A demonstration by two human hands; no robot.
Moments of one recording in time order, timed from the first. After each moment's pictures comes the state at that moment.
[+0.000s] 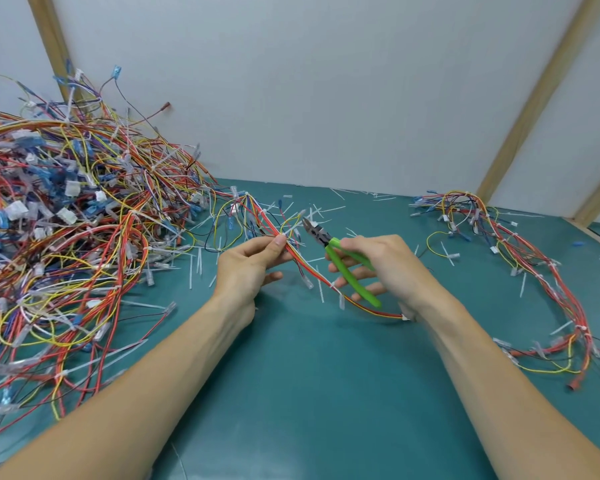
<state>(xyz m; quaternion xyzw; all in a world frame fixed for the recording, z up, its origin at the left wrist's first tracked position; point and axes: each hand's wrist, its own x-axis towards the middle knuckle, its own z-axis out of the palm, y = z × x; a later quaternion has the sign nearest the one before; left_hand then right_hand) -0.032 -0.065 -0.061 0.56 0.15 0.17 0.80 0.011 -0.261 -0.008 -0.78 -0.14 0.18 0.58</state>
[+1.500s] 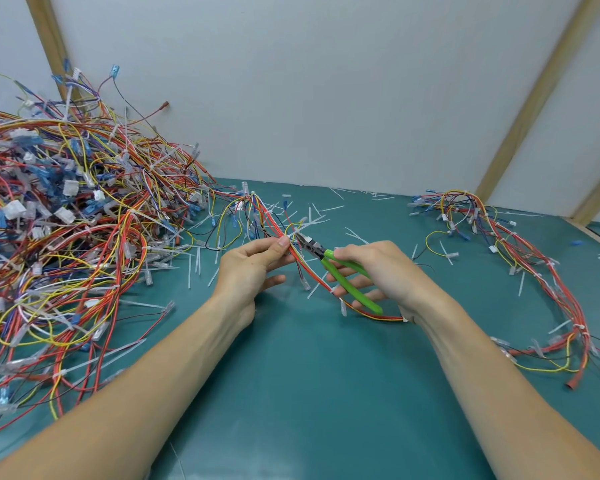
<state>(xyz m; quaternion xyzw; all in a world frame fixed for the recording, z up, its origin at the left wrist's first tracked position) -0.034 -0.067 -0.060 0.55 0.15 0.14 0.81 0.014 -0.260 -0.014 -0.81 -0.12 0.20 0.54</state>
